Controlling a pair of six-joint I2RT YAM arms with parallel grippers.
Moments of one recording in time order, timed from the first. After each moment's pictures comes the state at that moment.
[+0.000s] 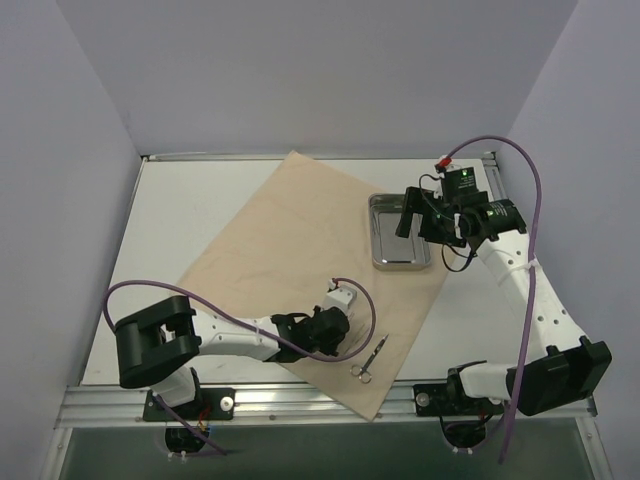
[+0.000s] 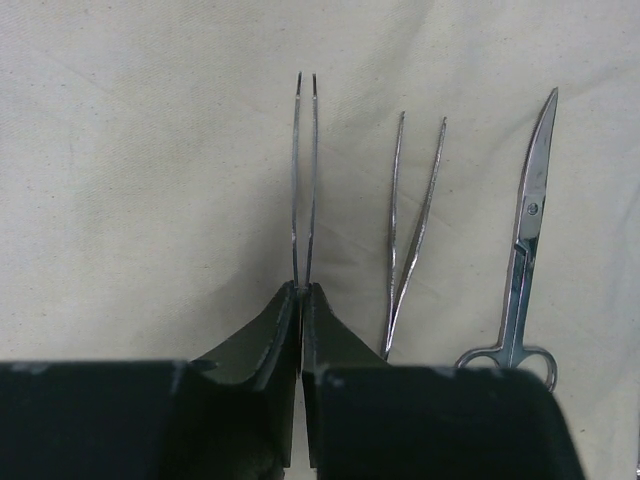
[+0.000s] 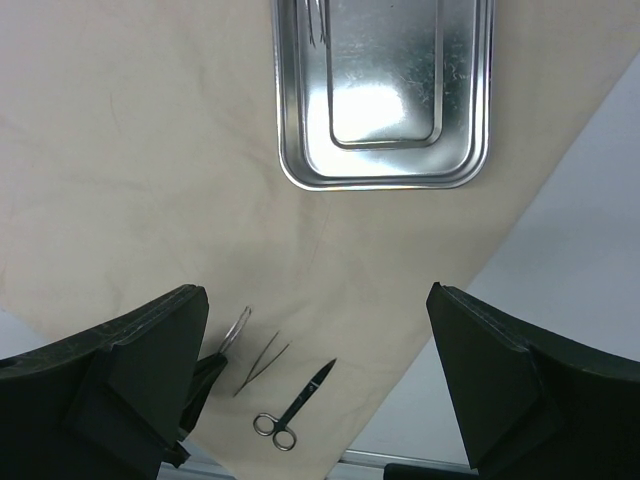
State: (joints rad) left arm -1.28 1.60 0.75 0.02 -0.34 -0.65; right arm 0.24 1.28 1.33 -0.94 -0.02 0.39
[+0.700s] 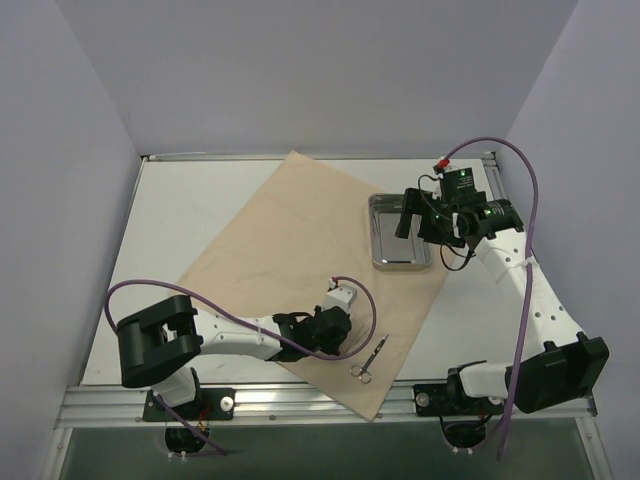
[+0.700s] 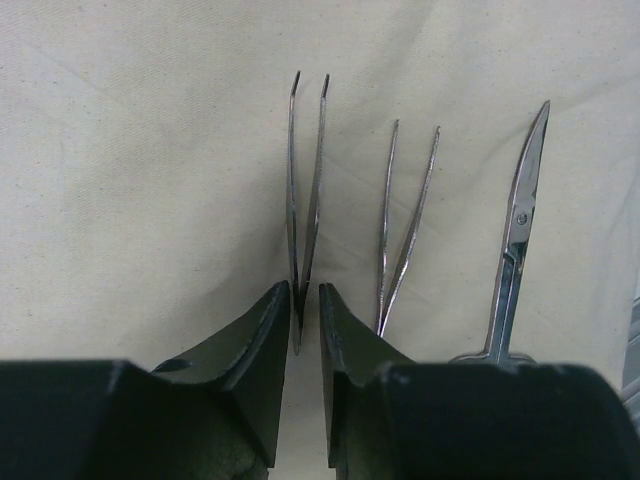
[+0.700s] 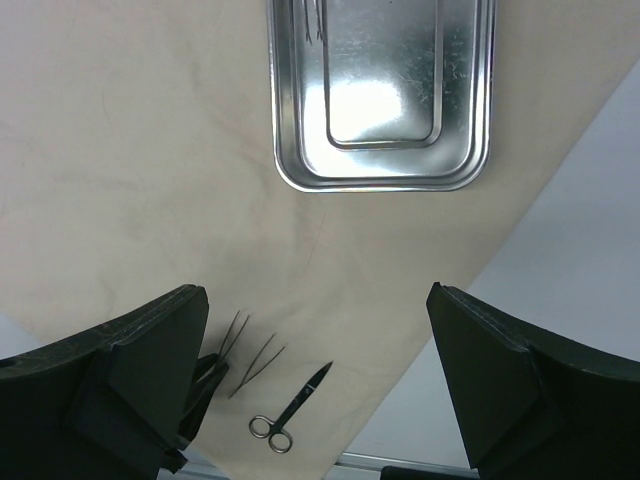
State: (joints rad) left arm -1.28 1.62 0.77 -0.01 -0.34 -0.69; right arm 0.23 1.29 1.31 -0.92 -0.02 0.38
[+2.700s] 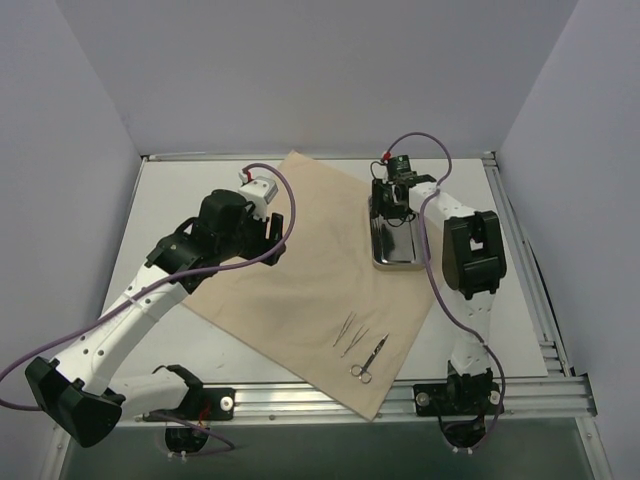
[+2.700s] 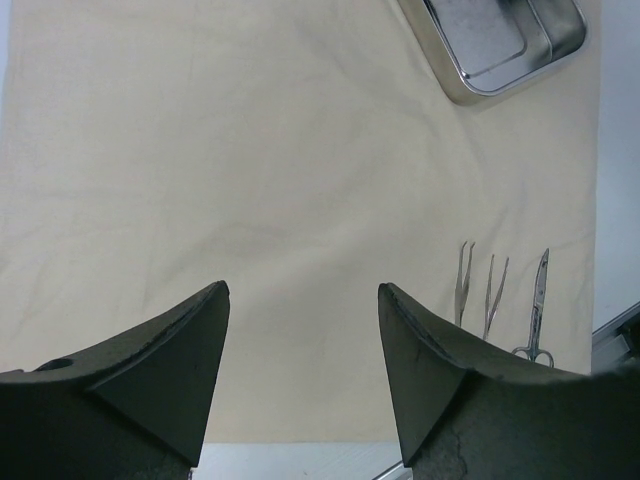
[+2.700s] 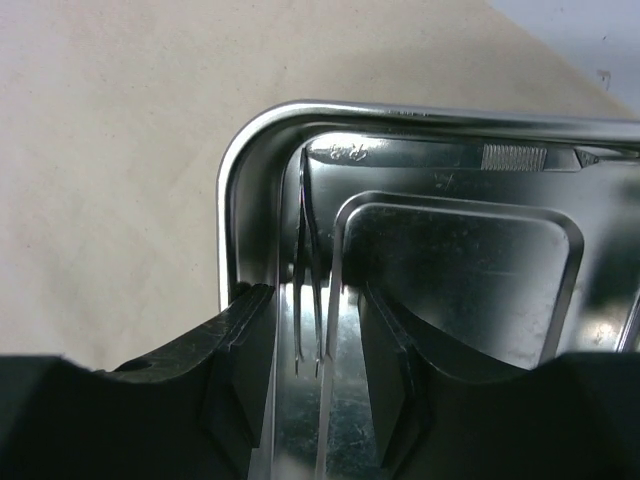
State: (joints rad) left arm -0.62 1.18 1.24 -0.67 -0.01 -0.22; right arm 0.24 2.13 1.60 -0.44 -0.05 0.25
